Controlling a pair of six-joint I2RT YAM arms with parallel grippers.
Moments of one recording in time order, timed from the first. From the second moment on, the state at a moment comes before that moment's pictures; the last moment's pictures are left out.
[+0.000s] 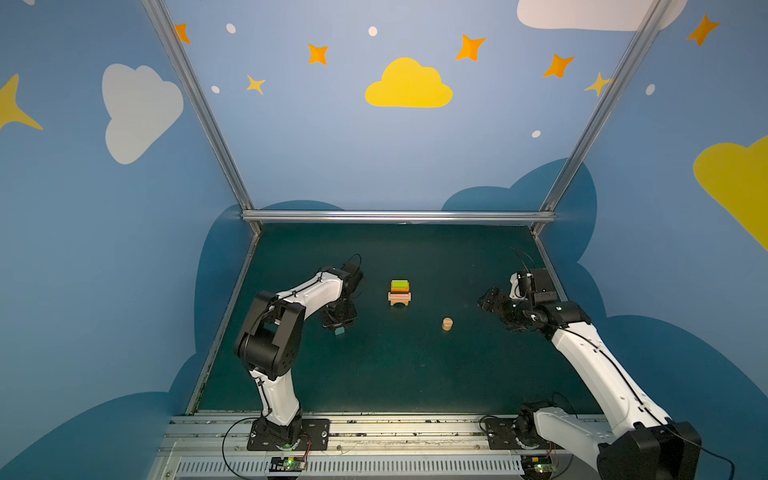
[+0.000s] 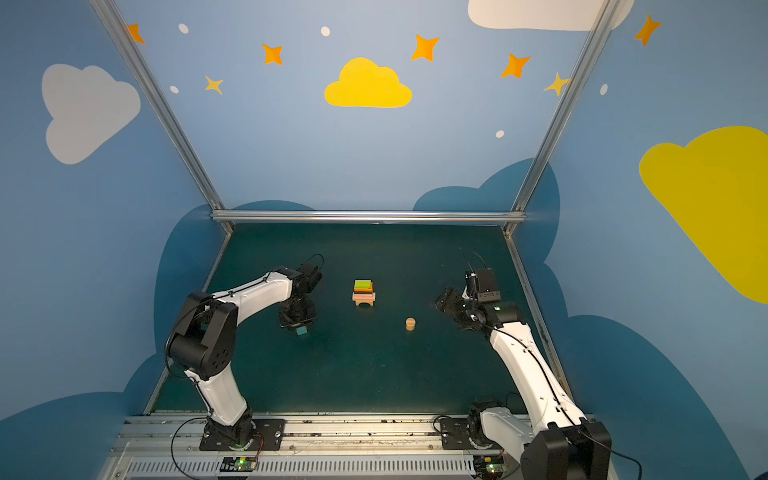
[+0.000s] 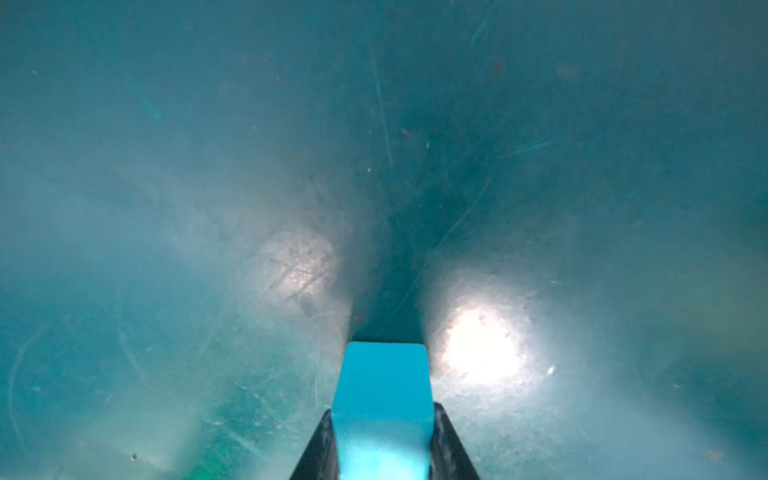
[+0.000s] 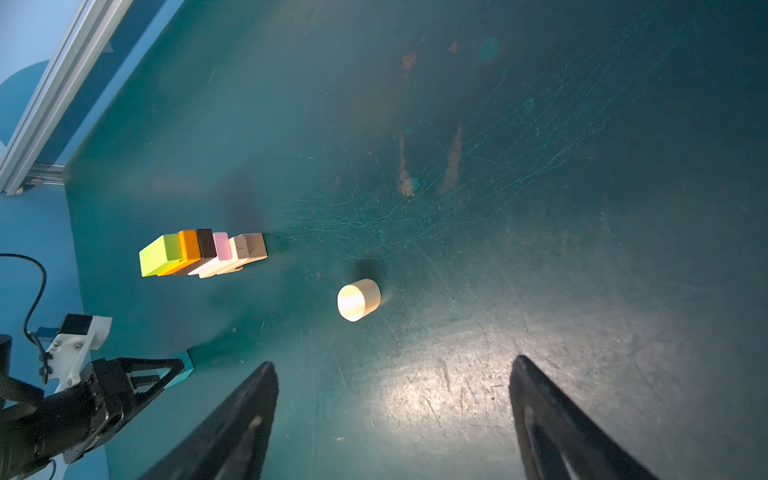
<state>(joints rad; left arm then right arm) -0.37 1.82 1.20 -1.00 -0.10 -0.78 0.20 1.08 0.90 -0.75 -0.15 0.65</state>
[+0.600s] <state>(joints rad) -0.38 1.76 1.35 -1.11 -0.13 -0.71 0.20 1.11 0.90 -0.74 -0.17 0.62</state>
